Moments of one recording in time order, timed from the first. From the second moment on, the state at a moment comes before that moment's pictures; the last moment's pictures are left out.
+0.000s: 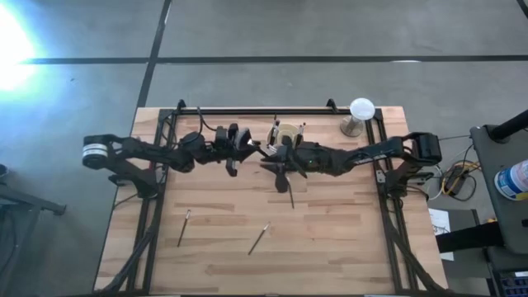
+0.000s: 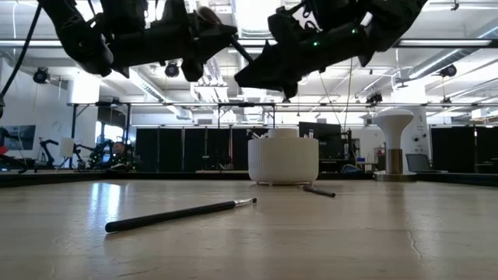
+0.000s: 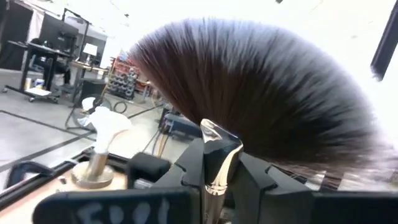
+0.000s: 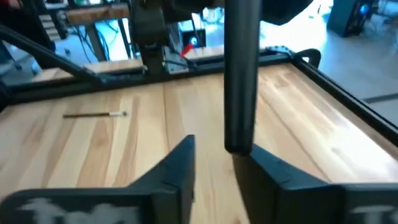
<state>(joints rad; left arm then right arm) 0.24 1.39 0.53 1.16 0.15 -0.34 -0.08 1.65 0.87 0.52 0.05 0.13</state>
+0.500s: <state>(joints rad) 0.24 1.38 0.59 0.90 0.16 -0.22 -0.08 1.53 0.89 0.39 0.11 0.02</state>
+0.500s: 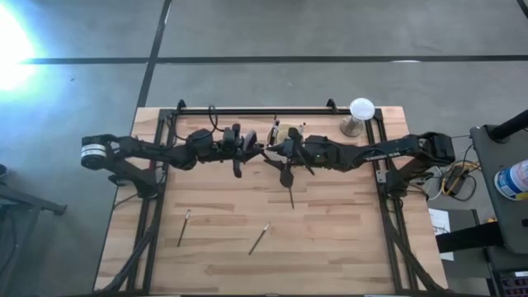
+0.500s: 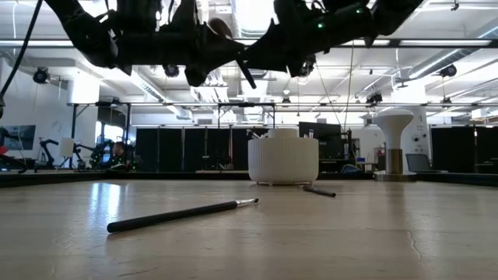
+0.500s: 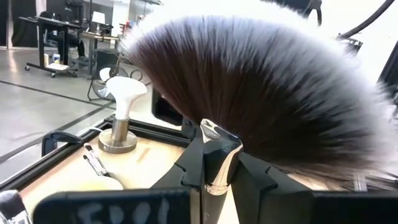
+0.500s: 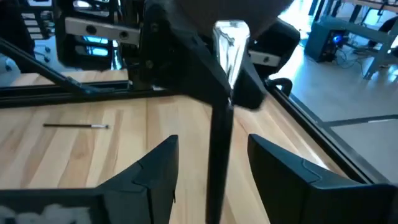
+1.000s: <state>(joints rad) 0.24 1.38 0.60 0.88 0.17 -0.21 -0.08 1.59 0.95 0.44 0.14 0.01</state>
